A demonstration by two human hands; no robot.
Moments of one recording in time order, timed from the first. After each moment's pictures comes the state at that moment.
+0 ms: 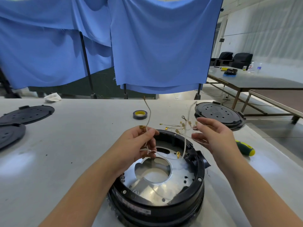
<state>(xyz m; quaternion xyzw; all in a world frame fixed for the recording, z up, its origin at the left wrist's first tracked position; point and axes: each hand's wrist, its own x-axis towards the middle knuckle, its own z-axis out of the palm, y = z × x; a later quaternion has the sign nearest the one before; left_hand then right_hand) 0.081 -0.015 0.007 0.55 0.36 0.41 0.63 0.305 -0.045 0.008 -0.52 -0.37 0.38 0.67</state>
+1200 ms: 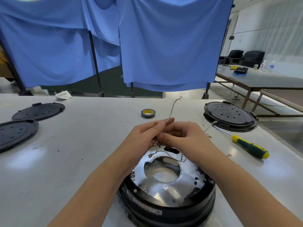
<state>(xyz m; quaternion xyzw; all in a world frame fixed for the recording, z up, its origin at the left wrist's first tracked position) 0.080 -0.017 0.011 0.63 0.31 0.42 0.58 0.228 -0.051 0.032 -0.46 -0.61 0.43 0.48</state>
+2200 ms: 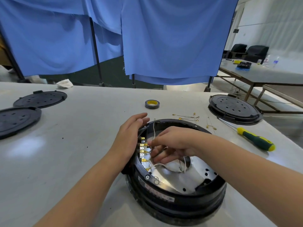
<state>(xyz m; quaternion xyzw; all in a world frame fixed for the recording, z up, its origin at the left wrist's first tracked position) 0.050 -0.009 -0.018 0.57 0.44 0.52 0.47 0.191 -0.018 0.019 -0.60 -0.52 0.58 0.15</state>
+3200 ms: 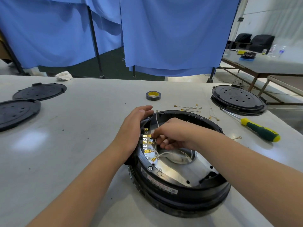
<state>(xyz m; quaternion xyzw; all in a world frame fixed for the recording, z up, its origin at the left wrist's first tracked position) 0.053 -0.011 -0.023 0.58 0.43 0.49 0.48 0.191 -0.006 -0.002 -0.63 -0.52 0.54 0.21</state>
